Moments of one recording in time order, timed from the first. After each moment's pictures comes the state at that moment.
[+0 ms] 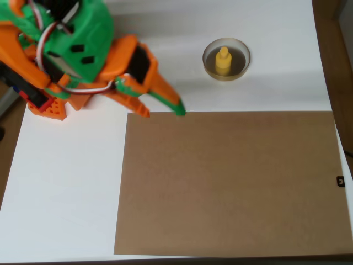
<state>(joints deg) -14.6 130.9 111.4 81.8 -16.4</state>
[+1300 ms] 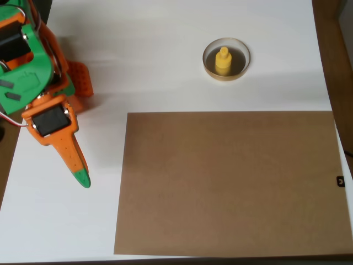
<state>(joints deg) 17.6 182.0 160.4 59.7 -7.2</state>
